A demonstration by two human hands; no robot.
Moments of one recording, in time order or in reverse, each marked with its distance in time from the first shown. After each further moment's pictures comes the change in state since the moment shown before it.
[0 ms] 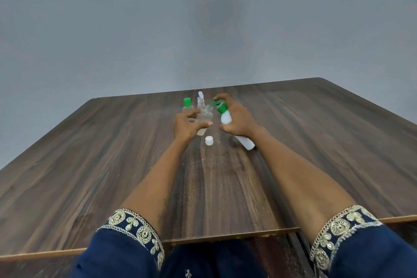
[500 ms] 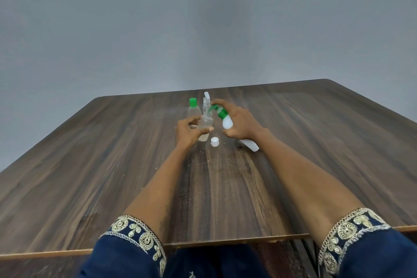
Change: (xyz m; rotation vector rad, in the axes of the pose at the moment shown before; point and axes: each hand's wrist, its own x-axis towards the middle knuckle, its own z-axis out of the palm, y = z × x) left_hand -0.006 -0.014 -0.008 0.004 0.020 -0.024; right_hand 0.007 0.001 0.011 -0.115 -0.099 -0.038
